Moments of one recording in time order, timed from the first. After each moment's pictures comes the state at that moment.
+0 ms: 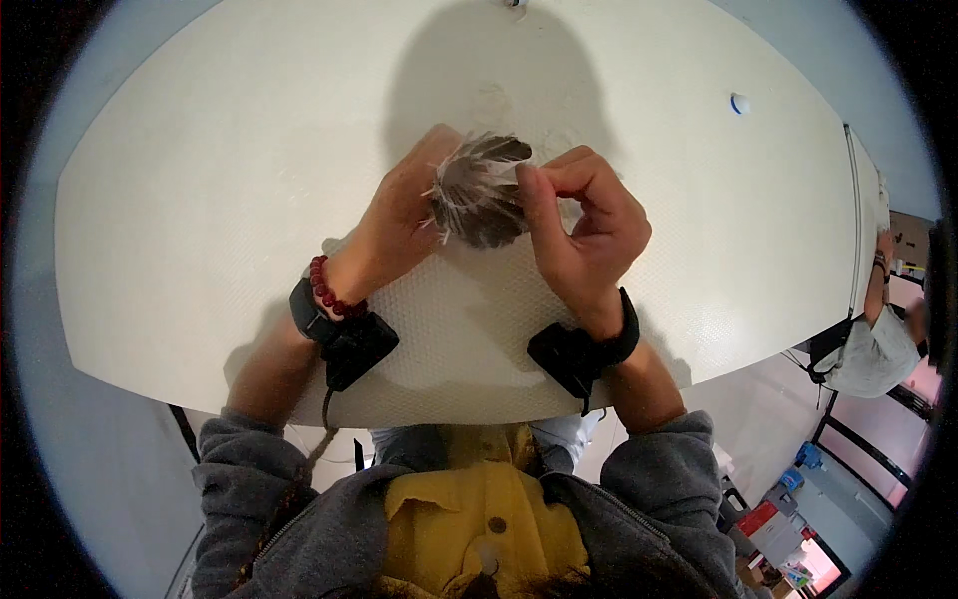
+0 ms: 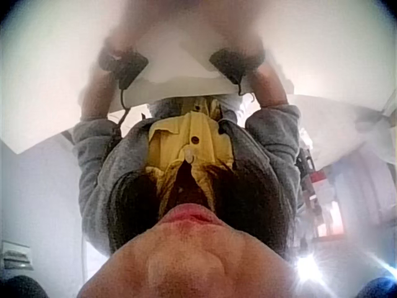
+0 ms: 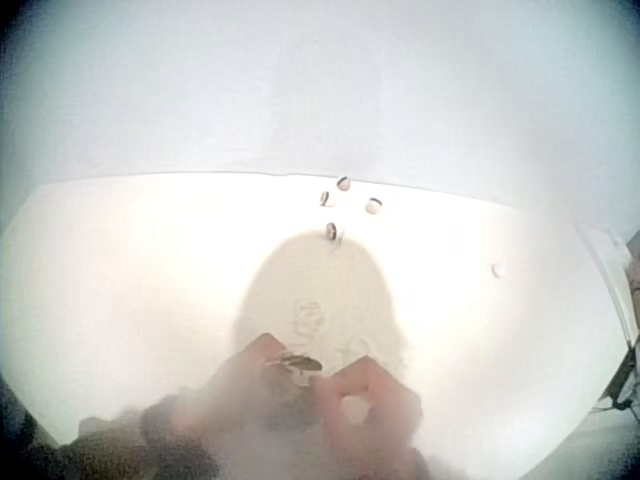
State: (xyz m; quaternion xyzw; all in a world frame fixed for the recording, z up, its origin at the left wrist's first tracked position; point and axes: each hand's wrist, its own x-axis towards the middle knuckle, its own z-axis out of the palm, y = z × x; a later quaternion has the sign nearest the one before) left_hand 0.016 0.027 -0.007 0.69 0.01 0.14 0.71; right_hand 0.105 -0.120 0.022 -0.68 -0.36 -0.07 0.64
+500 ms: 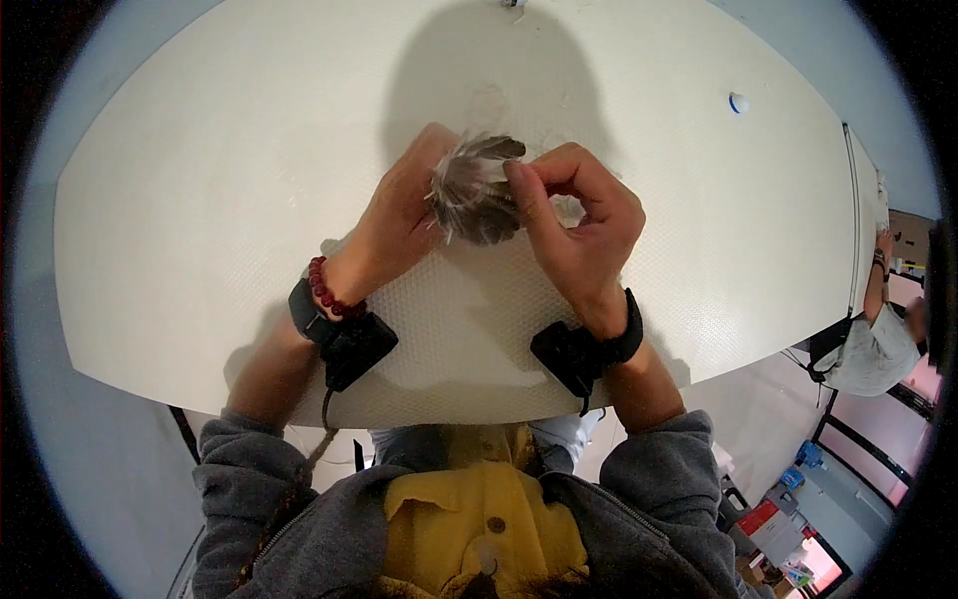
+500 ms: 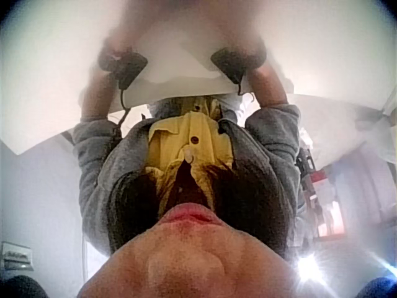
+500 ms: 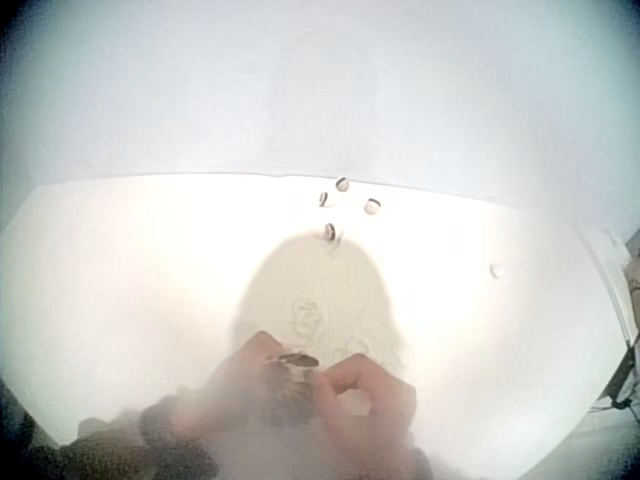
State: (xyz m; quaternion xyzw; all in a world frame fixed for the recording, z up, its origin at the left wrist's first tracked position) left_hand 0.018 0.033 -0.017 0.77 -0.01 0.15 0.62; right_hand 0.107 -0.120 0.025 -0.72 -0.34 -0.01 0.61
